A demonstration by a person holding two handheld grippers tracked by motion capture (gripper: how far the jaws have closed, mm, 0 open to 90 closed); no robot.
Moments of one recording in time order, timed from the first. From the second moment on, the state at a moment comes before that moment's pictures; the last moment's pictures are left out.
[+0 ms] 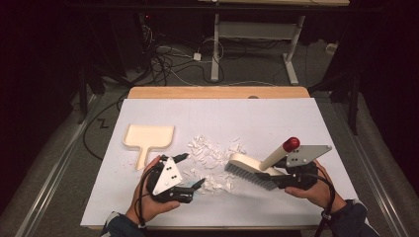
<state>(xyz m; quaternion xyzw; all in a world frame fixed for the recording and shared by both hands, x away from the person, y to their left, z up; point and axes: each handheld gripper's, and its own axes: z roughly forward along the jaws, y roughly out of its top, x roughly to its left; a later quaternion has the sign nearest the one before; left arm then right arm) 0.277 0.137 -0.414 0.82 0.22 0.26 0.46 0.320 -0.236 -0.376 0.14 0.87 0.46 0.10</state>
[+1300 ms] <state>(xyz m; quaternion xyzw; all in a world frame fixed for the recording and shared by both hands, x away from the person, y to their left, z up) 0.247 0.211 -0.473 0.82 0.32 0.29 0.37 0.375 -0.278 -0.391 0.33 0.84 0.38 0.22</state>
